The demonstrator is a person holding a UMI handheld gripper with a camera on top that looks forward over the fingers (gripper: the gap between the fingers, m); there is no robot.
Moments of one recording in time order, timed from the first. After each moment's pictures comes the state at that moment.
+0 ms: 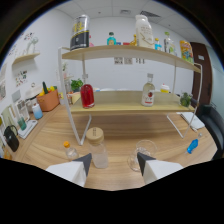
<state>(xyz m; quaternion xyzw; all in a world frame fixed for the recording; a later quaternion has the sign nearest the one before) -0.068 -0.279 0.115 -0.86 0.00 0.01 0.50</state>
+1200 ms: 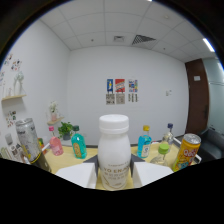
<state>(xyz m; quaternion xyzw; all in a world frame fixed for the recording) 0.031 -0.088 0.397 -0.77 0.02 -0.01 0.64</state>
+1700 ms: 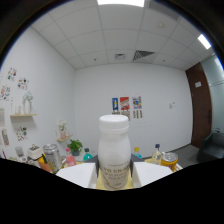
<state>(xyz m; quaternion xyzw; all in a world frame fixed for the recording) 0.044 -0.162 0.489 -0.71 0.01 0.04 0.71</state>
